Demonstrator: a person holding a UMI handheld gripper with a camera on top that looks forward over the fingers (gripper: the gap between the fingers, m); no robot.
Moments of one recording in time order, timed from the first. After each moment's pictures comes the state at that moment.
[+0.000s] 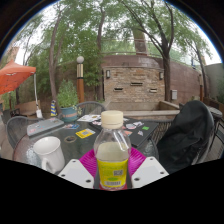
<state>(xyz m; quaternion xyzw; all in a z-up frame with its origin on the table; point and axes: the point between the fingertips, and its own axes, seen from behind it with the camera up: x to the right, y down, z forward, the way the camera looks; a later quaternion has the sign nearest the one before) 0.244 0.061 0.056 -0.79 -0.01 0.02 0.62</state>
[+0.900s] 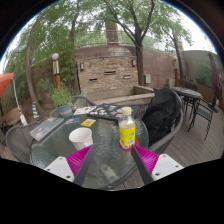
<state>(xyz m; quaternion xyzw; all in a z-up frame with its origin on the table) 0.148 -0.116 0.094 -0.82 0.14 -0.04 0.55</state>
